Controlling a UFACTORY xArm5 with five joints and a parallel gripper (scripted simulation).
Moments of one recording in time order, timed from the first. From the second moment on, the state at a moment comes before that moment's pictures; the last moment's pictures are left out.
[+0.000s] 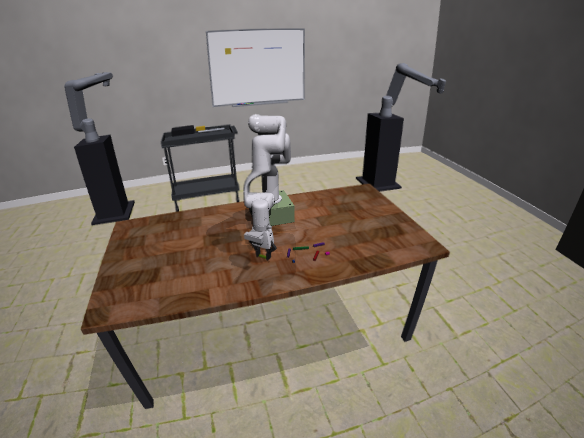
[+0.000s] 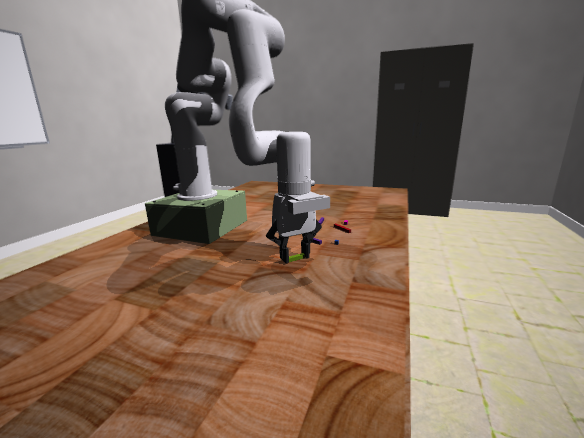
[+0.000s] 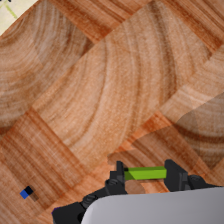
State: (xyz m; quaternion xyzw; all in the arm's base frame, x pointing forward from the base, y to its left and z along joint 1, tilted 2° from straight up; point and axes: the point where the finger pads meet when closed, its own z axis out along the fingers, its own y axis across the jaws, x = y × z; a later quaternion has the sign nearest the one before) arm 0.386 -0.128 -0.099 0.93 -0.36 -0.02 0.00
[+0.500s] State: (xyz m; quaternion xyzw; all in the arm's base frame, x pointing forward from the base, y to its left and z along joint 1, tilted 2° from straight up) arm 0.386 -0.128 -0.099 0.93 -0.36 -0.02 0.00
